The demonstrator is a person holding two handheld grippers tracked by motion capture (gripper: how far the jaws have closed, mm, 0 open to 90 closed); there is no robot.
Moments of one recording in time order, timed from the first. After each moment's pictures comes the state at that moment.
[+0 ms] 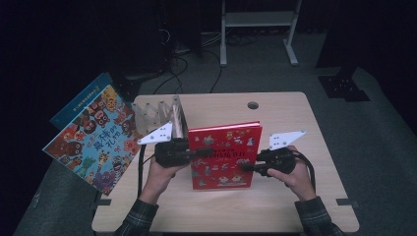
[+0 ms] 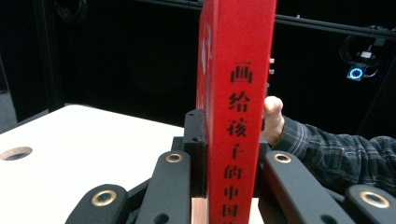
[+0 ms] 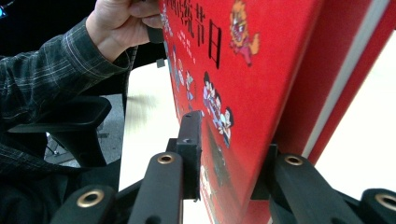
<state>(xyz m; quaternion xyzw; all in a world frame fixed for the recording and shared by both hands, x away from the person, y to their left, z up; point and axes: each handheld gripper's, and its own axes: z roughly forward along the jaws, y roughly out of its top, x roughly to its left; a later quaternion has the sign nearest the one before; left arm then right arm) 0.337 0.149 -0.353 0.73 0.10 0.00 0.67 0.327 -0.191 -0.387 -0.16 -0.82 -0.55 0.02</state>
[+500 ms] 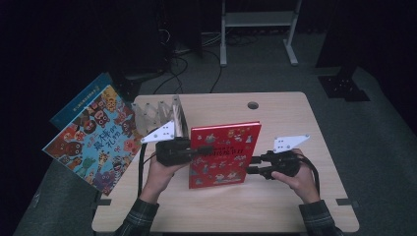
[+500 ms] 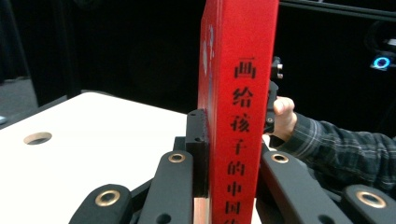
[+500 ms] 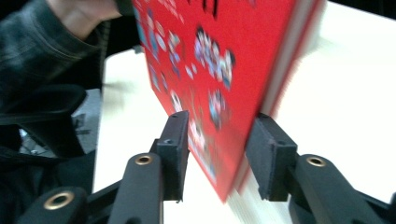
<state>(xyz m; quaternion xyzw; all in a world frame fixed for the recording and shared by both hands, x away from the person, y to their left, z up) 0.336 0.147 -0.349 0.75 0.12 0.03 0.65 0.328 -0.208 -0.407 -0.19 -0.83 -0.53 -0.01</state>
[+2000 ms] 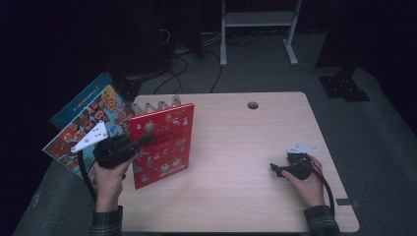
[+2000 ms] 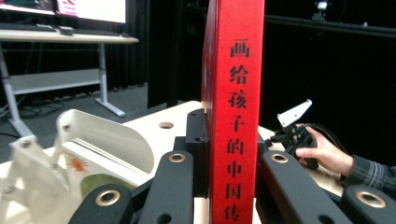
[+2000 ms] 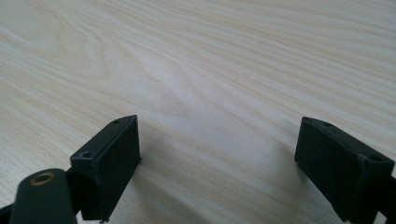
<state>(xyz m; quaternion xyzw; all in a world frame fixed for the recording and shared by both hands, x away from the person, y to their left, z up) 0.304 0.285 -0.324 0.68 0.27 0.17 0.66 0.358 -0.273 -0.503 -0.47 -0.79 -0.35 -0.20</state>
